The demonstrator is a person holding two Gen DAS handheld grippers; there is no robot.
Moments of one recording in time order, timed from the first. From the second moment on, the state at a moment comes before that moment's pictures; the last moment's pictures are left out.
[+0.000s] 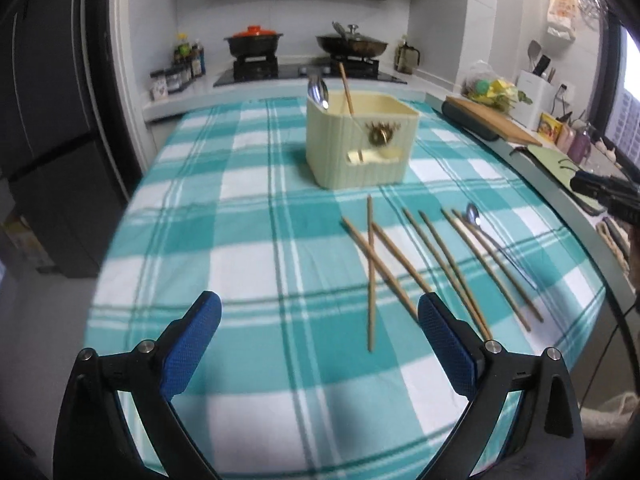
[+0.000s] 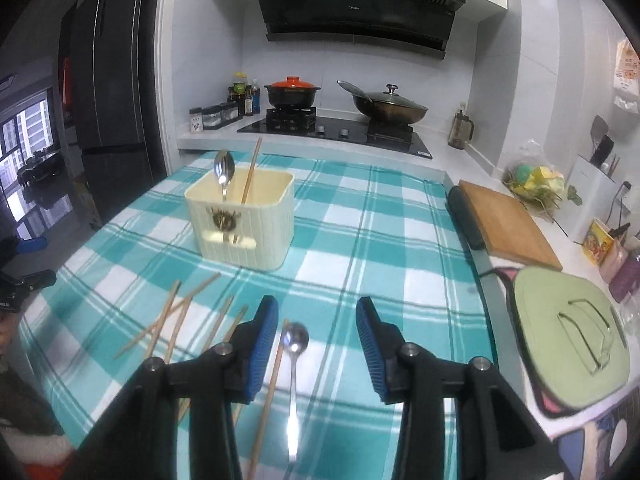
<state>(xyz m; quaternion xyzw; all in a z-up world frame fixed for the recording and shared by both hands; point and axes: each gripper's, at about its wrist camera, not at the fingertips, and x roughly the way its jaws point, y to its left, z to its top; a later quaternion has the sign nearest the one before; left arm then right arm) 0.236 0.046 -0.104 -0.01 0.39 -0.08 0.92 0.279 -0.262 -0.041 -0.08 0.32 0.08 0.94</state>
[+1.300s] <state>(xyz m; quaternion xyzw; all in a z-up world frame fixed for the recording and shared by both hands) 0.306 -0.063 -0.195 -0.02 0.50 -0.04 0.86 0.188 -0.271 -0.161 0.03 0.40 0.05 0.92</state>
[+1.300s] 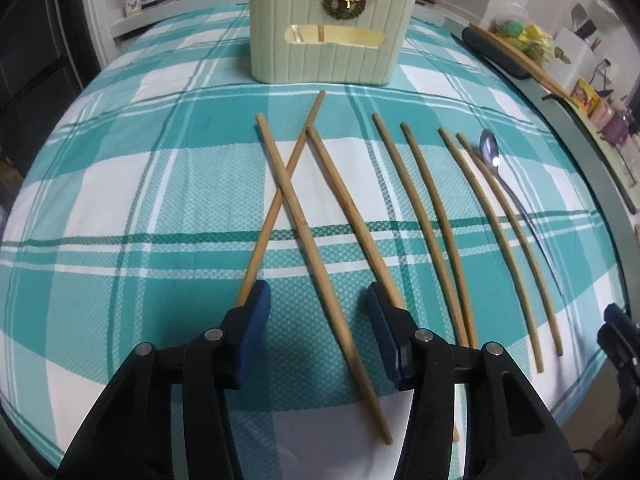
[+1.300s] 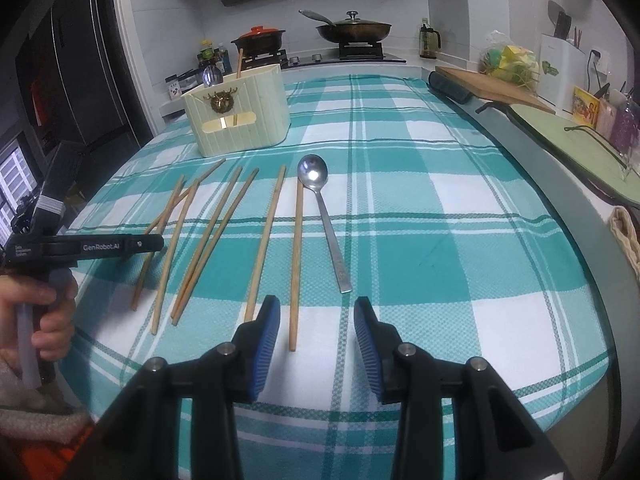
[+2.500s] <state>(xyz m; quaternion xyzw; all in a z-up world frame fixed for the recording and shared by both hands) 0.293 0.055 -0.194 -0.02 0.49 0.02 0.87 0.298 -0.268 -0.197 -0.06 0.48 0.10 0.87</state>
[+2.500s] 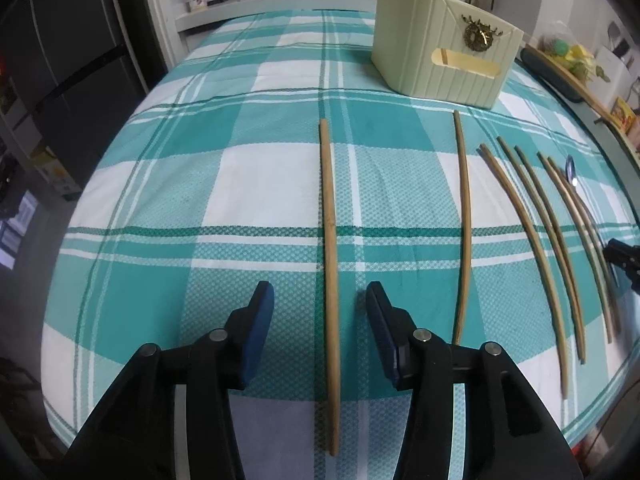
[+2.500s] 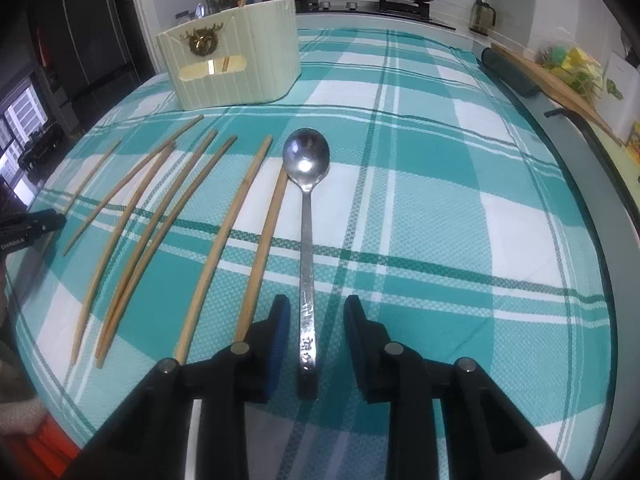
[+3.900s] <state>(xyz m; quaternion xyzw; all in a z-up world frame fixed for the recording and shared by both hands) 0.395 0.061 -0.198 0.01 0.53 -0.03 0.85 0.385 -0.265 -0.197 -0.06 0.47 0.02 0.88</state>
